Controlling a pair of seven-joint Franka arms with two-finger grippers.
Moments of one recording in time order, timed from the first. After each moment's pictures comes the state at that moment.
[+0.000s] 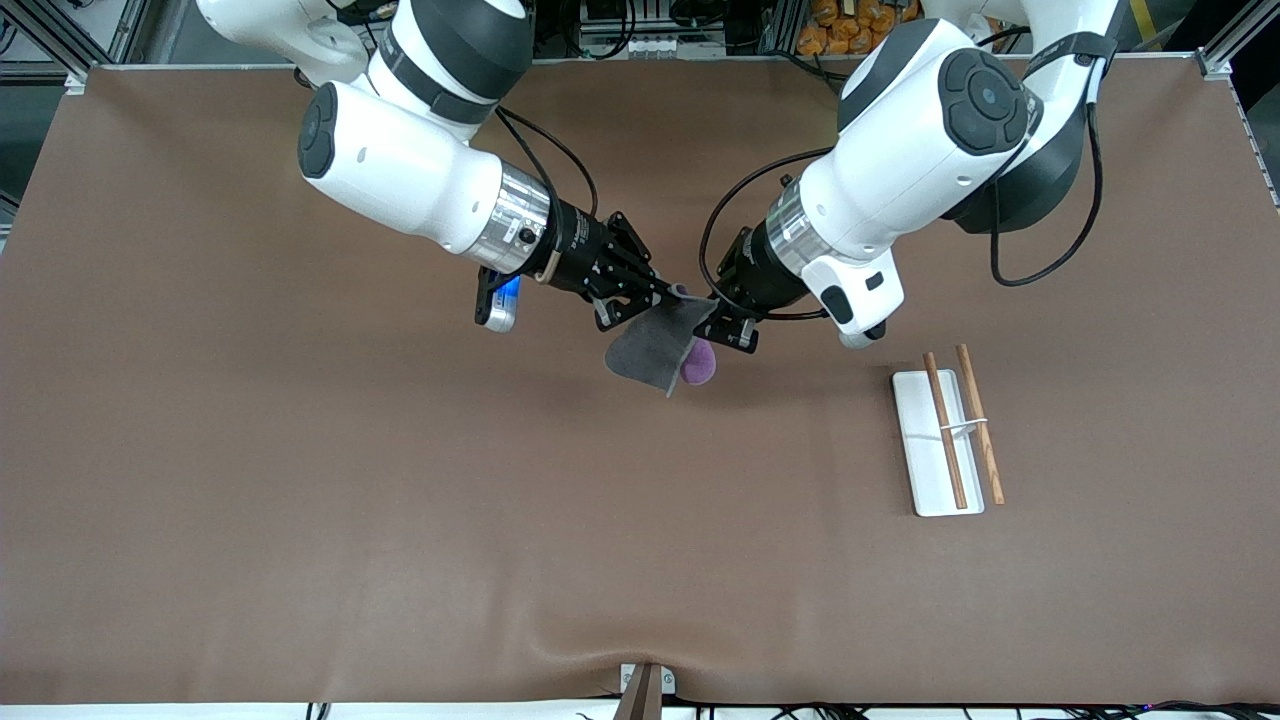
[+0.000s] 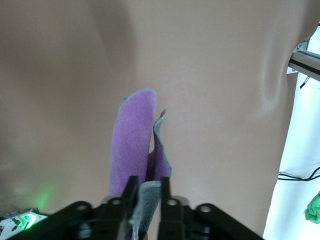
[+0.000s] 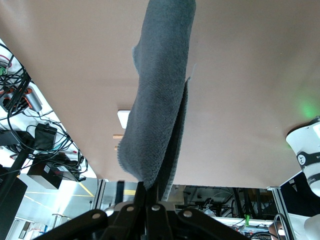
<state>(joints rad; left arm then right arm) -0.40 0.38 -0.21 -1.29 -0.30 1.92 -1.91 0.56 0.36 0.08 -1.42 0.72 2.22 1.84</state>
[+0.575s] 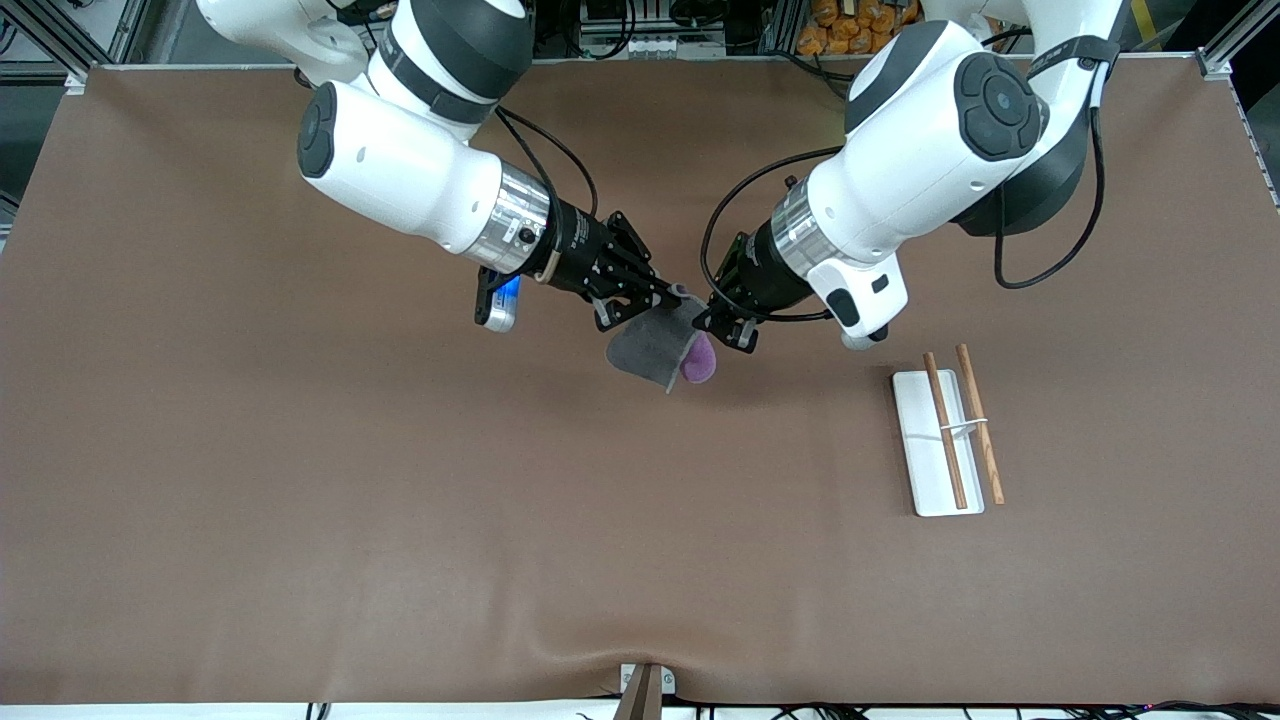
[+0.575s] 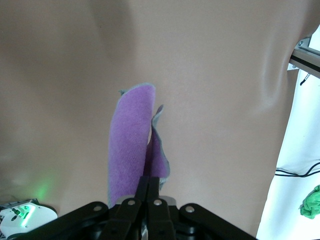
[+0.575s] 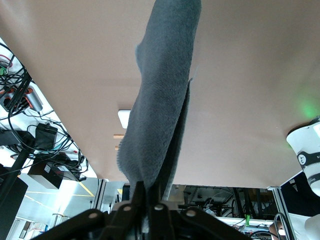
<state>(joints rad) -0.39 0.38 -0.21 -1.29 -0.32 1.92 -1.91 0.56 0.36 0.08 -1.42 0.72 2.22 1.84</state>
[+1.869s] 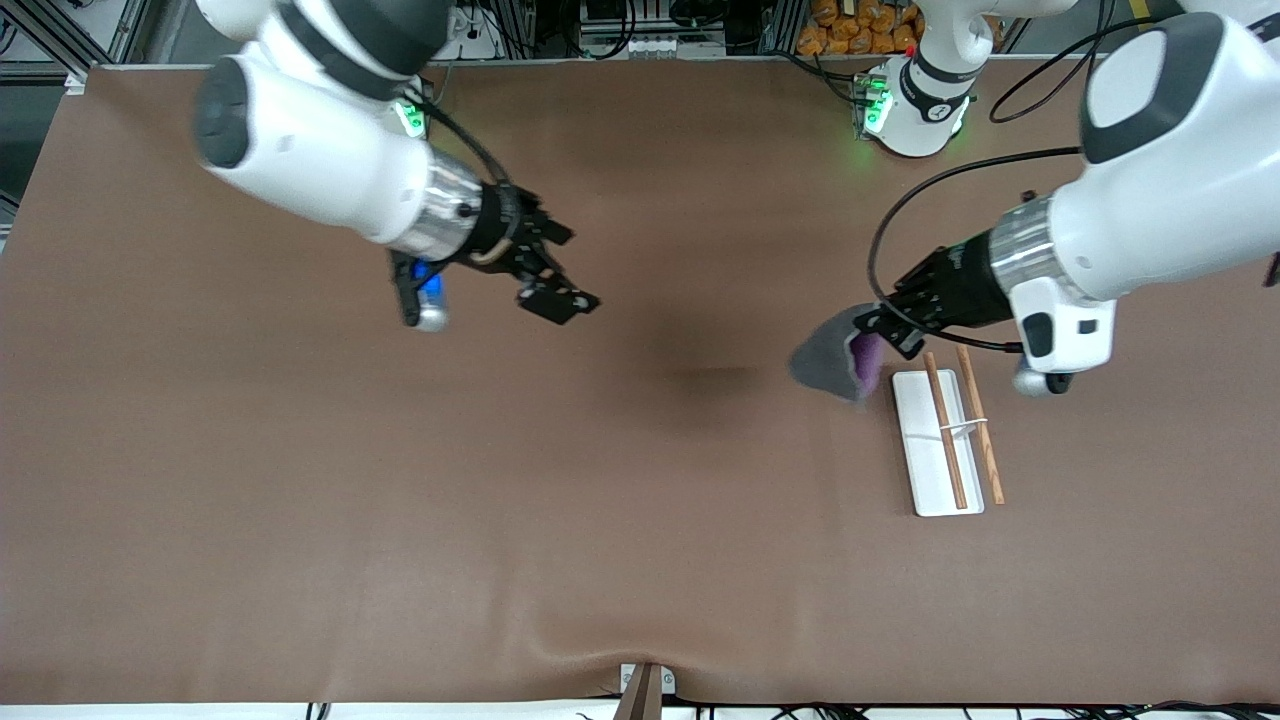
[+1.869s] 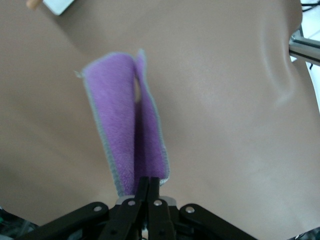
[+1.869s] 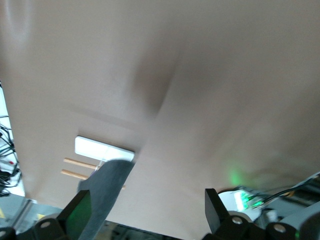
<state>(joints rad) -0.11 0.33 -0.20 -1.26 -0.37 1.60 -1.21 0.43 0.28 0.06 -1.38 0.57 1.80 1.52</state>
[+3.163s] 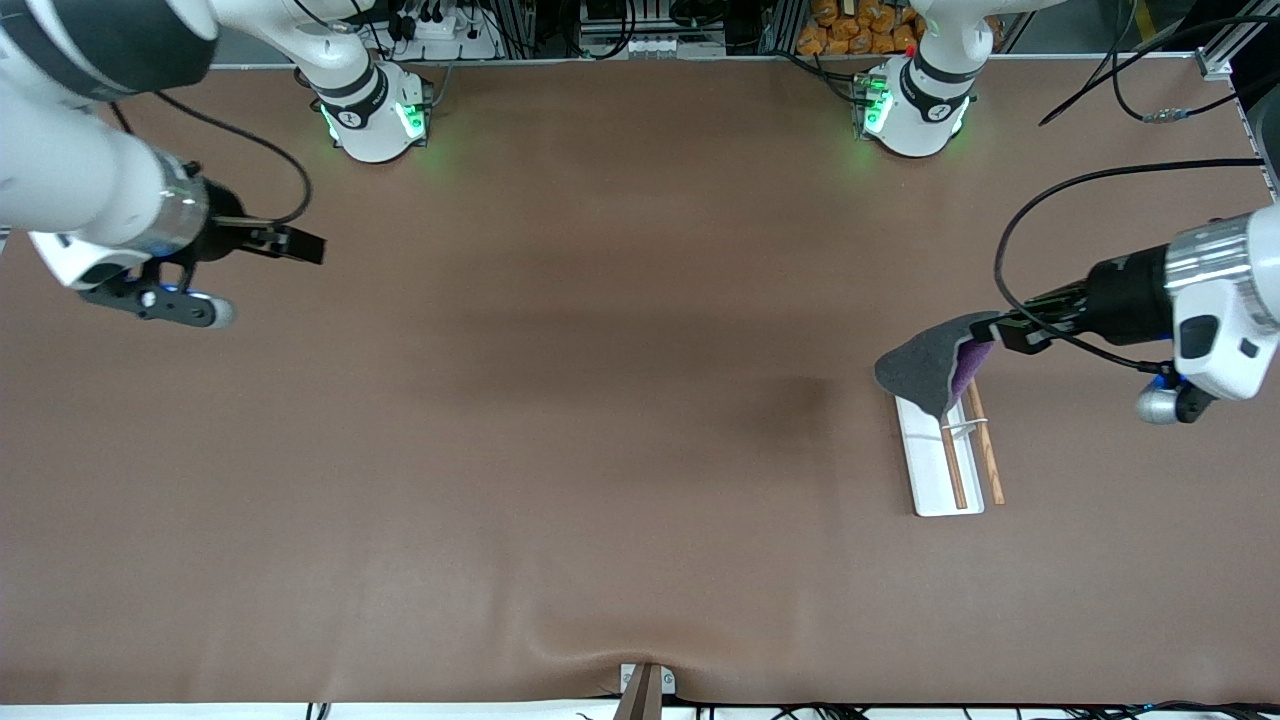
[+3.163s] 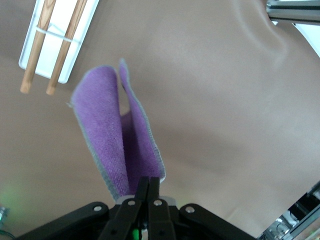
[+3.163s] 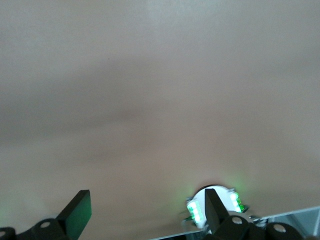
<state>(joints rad) 0.10 0.33 -0.20 -1.26 -0.44 1.48 -0.60 0.13 0.17 0.05 -1.40 0.06 1.25 0.35</state>
